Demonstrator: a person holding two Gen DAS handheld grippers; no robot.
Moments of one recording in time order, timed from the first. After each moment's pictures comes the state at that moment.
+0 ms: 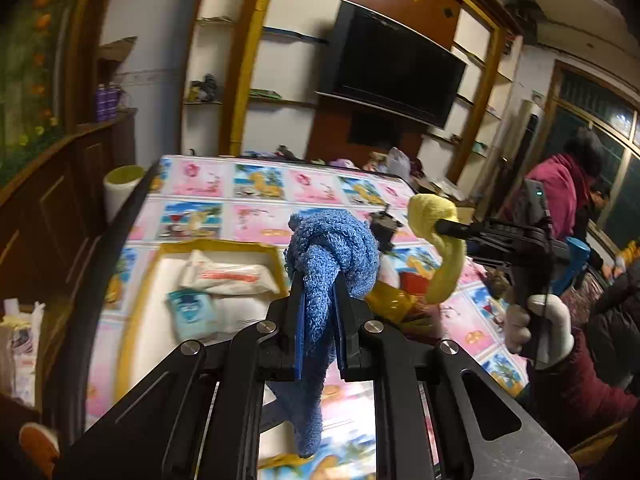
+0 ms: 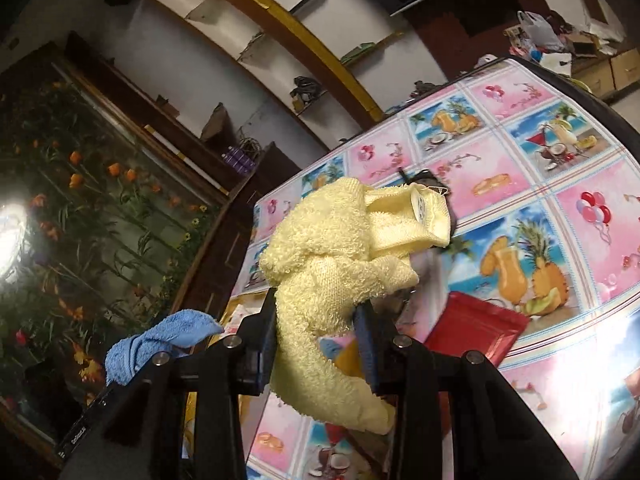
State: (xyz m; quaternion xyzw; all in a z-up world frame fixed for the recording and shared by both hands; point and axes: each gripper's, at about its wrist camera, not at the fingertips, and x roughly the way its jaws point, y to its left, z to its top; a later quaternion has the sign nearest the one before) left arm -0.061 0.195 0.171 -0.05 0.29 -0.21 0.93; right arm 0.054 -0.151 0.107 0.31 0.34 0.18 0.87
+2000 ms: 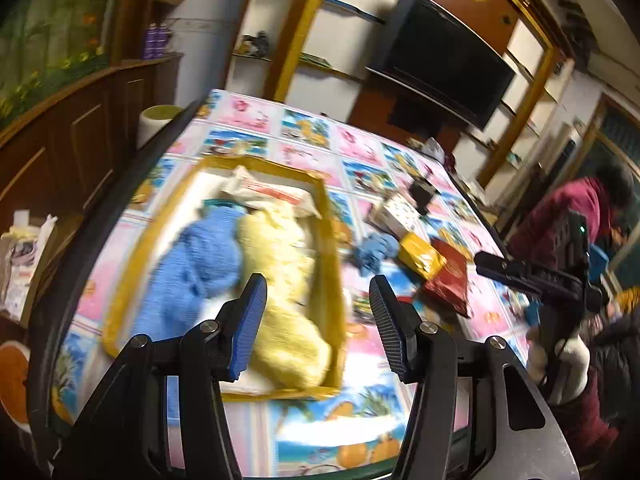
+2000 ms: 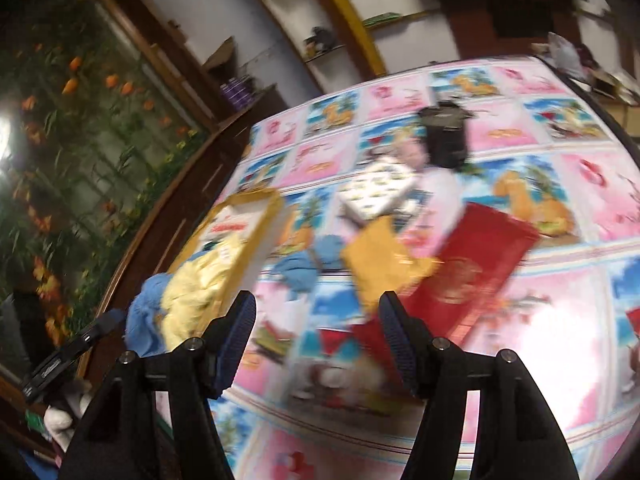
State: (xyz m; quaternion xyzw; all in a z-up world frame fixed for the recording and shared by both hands) left arm -0.089 0.209 0.110 -0.11 0.36 -0.17 0.91; right arm 0.001 -0.091 0.067 0.20 0.40 0.17 0.88
